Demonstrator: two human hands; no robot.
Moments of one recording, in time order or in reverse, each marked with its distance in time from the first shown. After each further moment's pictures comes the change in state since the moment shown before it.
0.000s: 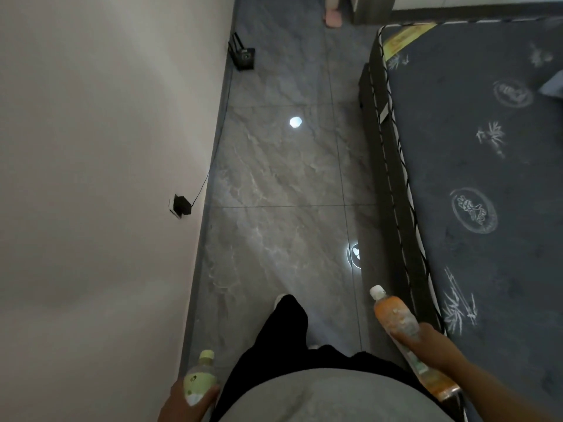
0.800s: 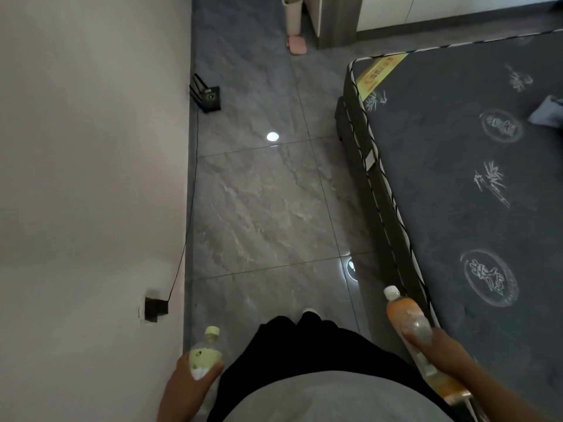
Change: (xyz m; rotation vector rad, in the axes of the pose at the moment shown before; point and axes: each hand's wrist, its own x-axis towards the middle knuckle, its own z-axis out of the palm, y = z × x) left_hand 0.134 0.356 -0.060 0.110 -0.193 0.208; right_hand 0.144 -0.173 -0.185 0.244 0.030 0.111
